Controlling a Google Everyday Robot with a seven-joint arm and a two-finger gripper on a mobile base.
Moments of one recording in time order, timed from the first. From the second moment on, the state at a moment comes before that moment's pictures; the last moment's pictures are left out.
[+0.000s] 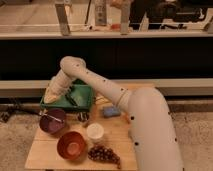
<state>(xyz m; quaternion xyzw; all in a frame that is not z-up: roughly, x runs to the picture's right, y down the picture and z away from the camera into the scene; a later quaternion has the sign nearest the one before) -0.310 0.047 0.767 -0.30 -0.45 -0.15 0.82</state>
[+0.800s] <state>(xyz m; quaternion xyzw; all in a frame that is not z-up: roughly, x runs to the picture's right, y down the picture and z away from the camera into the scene) -0.341 0.077 0.811 -0.30 -0.46 -0.15 0.82</state>
